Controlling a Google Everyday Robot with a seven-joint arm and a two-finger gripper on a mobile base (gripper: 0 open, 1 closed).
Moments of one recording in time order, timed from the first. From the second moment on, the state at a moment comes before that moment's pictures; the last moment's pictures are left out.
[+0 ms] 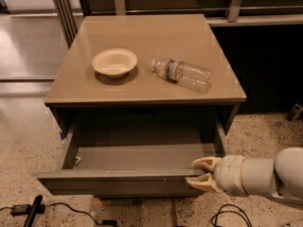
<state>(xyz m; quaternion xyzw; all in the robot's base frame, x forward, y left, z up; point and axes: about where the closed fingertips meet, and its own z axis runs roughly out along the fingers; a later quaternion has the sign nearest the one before) 0.406 -0.127 0.669 -0.52 0.74 0.19 0.39</state>
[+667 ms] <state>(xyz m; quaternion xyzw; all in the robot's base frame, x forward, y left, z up) 0.398 -0.131 0.670 -0.52 0.74 0.19 0.39</state>
